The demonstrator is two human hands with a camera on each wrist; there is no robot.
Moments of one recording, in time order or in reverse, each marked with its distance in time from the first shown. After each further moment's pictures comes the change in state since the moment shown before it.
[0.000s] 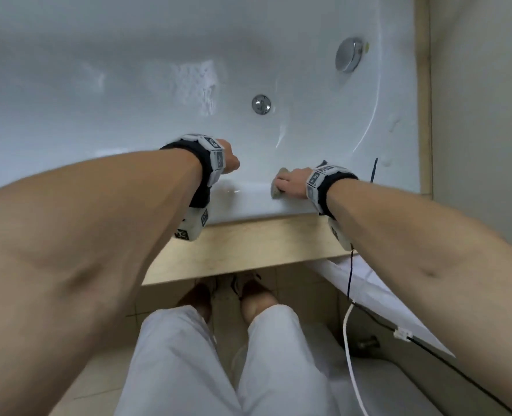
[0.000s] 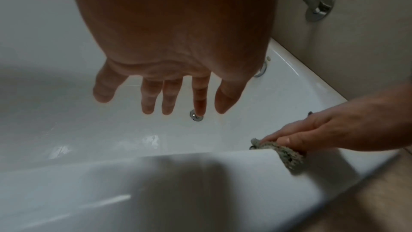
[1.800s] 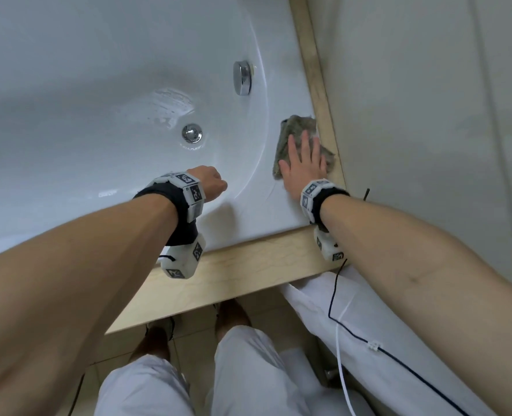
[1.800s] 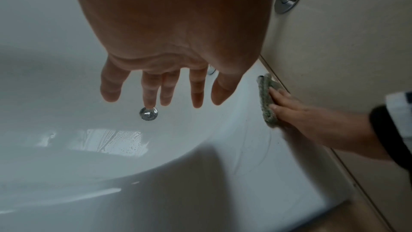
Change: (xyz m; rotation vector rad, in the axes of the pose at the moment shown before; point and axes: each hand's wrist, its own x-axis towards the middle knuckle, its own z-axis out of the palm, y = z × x) left_hand 0.044 0.222 -0.012 -0.175 0.133 -0.069; right_hand 0.013 0.246 0.048 0.364 0.648 0.319
